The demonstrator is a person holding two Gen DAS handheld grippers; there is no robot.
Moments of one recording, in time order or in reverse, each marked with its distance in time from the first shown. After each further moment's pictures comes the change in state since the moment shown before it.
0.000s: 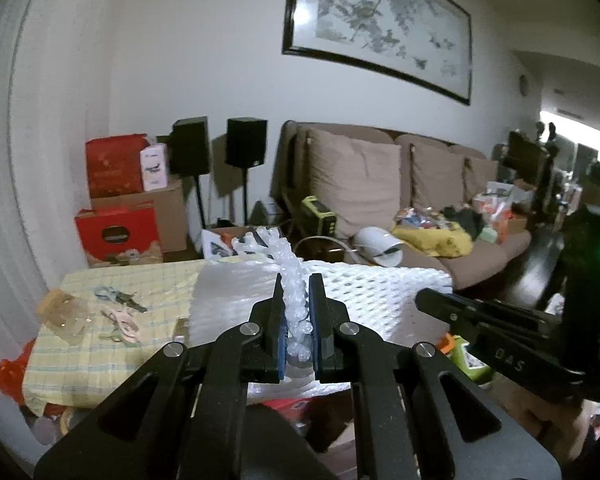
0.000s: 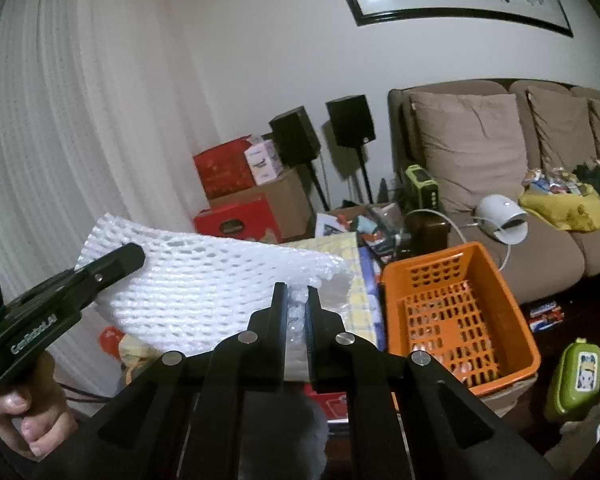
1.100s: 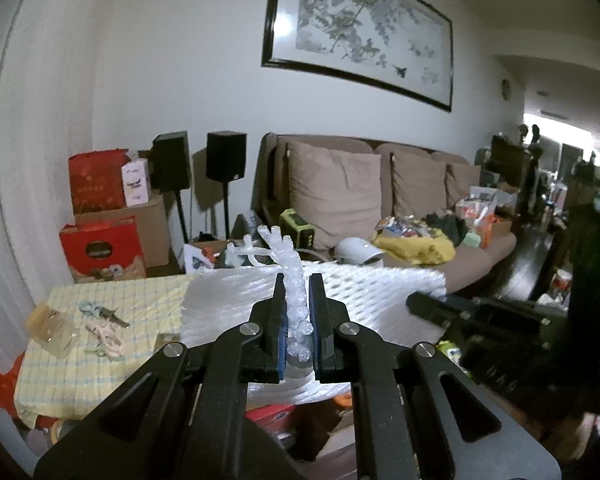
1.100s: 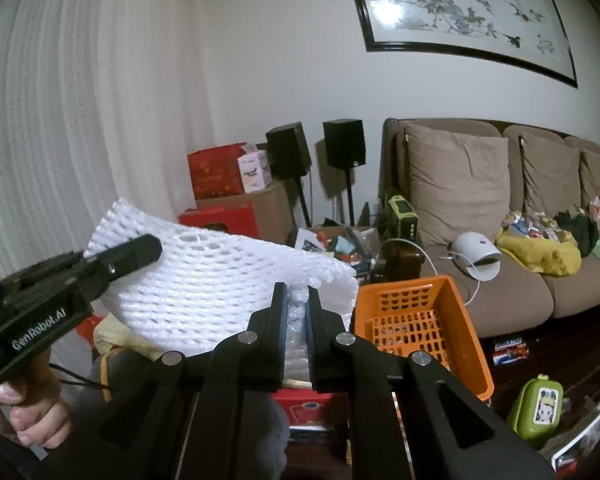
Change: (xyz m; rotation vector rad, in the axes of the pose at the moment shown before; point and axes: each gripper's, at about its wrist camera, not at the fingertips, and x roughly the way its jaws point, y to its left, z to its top) left arm -0.006 -0.028 0.009 0.022 -0.043 -0.055; right arm -0.027 0.011 0.007 -0.131 -0.039 -0.086
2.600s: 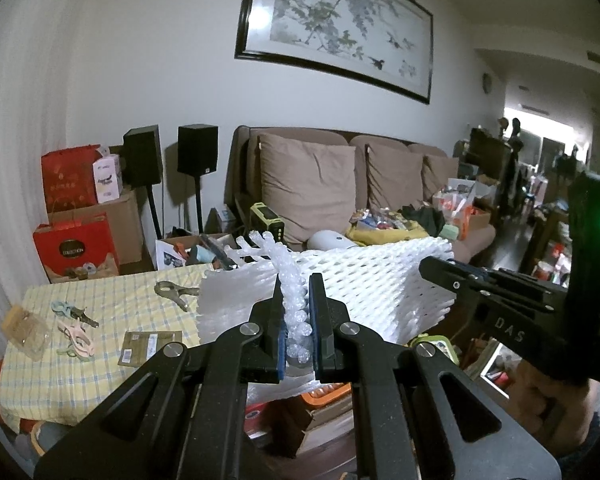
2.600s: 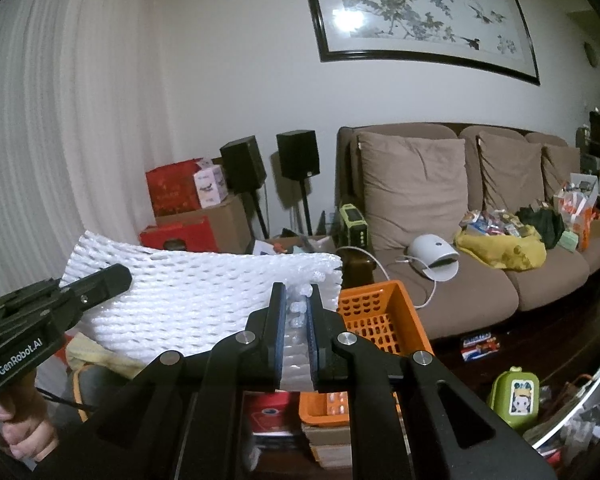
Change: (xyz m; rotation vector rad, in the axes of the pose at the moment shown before) left arm 0.019 -0.030 0.001 0.013 0.037 -0.073; right arm -0.022 -0.050 0.011 0.057 -0.038 -0.131
